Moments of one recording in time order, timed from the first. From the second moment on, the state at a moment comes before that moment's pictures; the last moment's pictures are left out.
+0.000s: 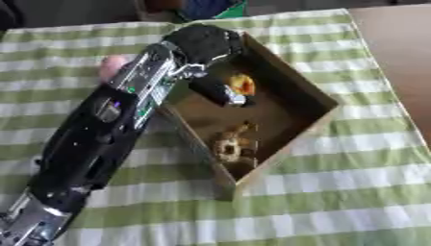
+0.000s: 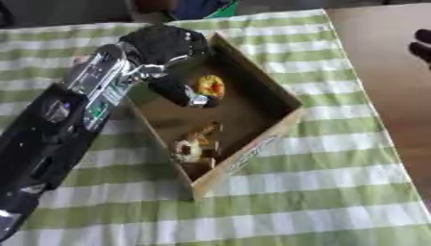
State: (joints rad) left arm -1.05 0.24 -0.32 -1.35 -1.21 -0.13 -0.43; right arm -0.30 -0.31 -0.12 -1.98 -0.34 -0.12 -0.16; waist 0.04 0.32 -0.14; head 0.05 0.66
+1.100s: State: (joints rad) left arm -0.89 0.62 -0.11 -1.46 -0.90 0.05 -0.49; right arm -0.27 -0.32 -0.13 -1.98 -0.34 -0.12 -0.18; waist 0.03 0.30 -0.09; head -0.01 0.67
